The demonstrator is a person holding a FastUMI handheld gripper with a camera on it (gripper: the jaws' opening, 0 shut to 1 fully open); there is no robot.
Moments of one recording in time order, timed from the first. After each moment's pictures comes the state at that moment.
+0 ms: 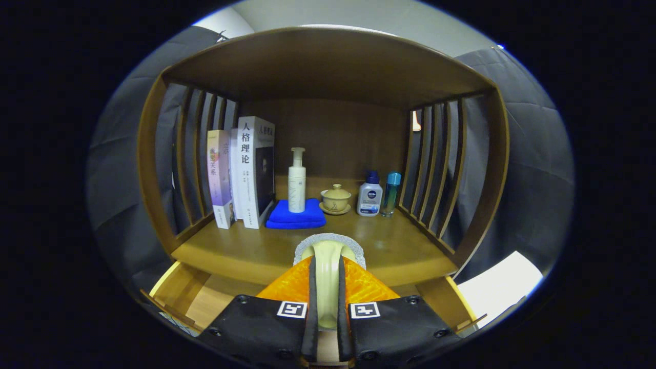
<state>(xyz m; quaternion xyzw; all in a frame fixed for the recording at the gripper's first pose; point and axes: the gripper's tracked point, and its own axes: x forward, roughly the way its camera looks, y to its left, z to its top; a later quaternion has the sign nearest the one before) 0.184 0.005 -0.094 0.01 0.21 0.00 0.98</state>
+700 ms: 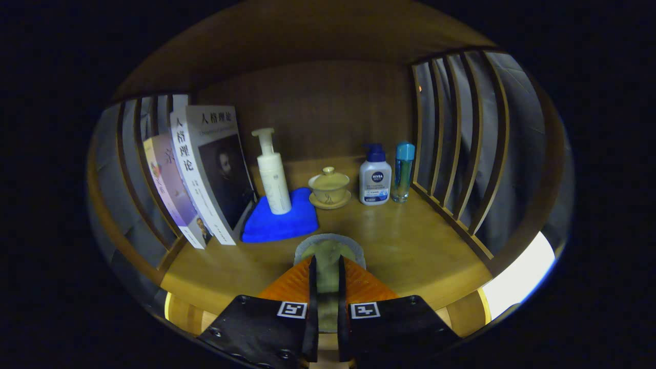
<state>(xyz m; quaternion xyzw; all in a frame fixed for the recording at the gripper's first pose) 0.273 -0.009 -0.137 0.09 0.31 0.01 0.95</state>
